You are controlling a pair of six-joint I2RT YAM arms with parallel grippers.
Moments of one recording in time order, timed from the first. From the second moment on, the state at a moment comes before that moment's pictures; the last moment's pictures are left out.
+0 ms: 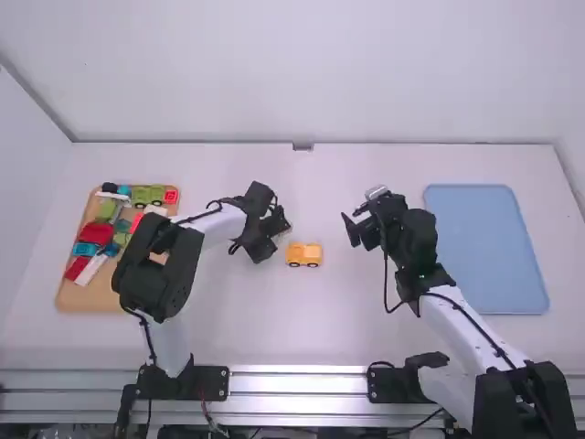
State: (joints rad) left arm -0.35 1.92 1.11 -0.56 0.06 0.55; right arm 0.22 1.17 0.48 0.36 -0.26 -0.26
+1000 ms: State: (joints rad) left arm -0.35 1.92 1.11 -0.59 0.08 0.36; right arm 0.22 1.18 0.48 0.36 -0.26 -0.26
